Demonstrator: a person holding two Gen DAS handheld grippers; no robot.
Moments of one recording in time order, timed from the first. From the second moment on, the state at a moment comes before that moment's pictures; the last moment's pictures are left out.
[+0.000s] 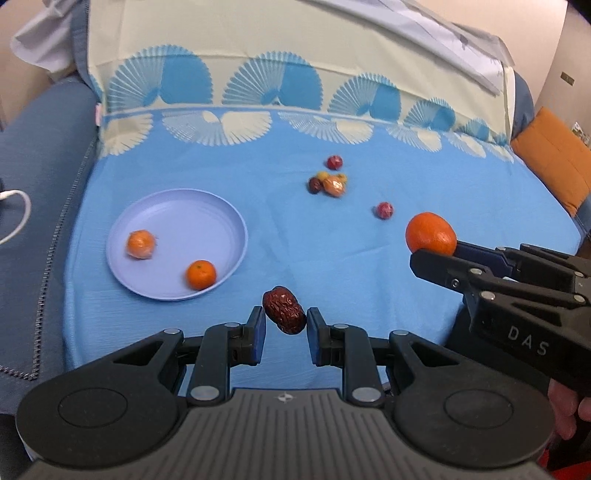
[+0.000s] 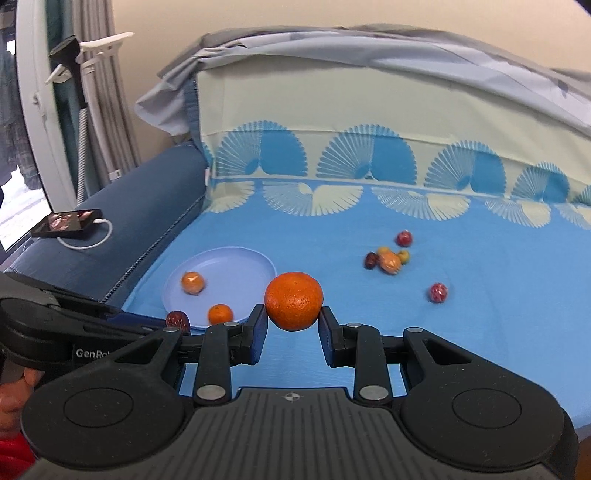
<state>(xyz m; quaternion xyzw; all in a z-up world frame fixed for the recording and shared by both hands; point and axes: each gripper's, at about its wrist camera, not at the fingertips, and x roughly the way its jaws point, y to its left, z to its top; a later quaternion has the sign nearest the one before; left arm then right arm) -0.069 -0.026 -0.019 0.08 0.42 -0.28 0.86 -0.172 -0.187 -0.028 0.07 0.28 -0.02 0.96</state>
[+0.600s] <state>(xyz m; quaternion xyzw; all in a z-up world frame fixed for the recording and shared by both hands) -0.085 0.011 0.005 0.05 0.37 -0.24 0.90 -0.183 -0.165 -0.017 0.04 0.27 -0.01 0.96</state>
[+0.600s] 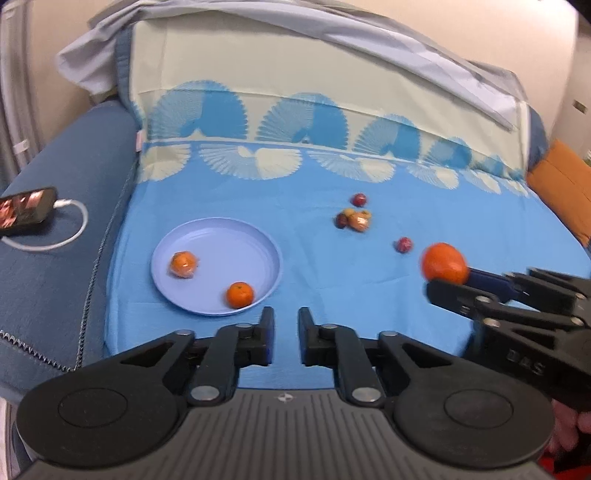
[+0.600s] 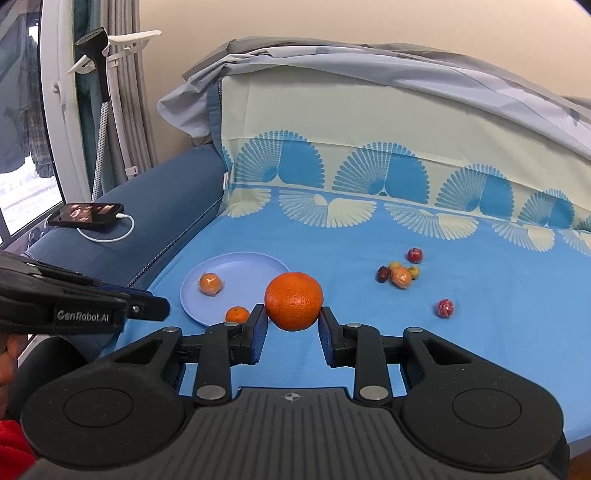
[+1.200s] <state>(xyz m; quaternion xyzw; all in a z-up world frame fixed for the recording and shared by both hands) -0.002 0.047 -0.029 0.03 0.44 -0.15 0.89 -0.151 -0.238 -0.047 0.10 0.28 -0.09 0.95</state>
